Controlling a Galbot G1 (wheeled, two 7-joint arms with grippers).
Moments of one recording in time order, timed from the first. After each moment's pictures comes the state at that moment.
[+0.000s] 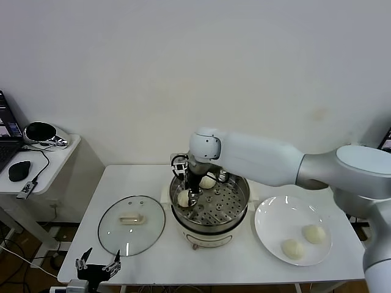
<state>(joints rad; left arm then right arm) 1.73 -1.49 -0.76 -2.13 0.08 0.38 0.13 0.40 1.30 -1.19 1.23 0.36 -0.64 -1.03</state>
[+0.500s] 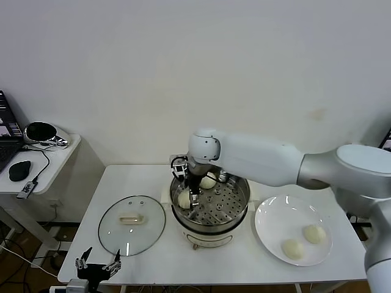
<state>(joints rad) 1.73 -1.50 -0.76 -2.13 0.08 0.38 0.13 0.46 1.22 -1.18 1.30 0.36 -0.63 -1.06</state>
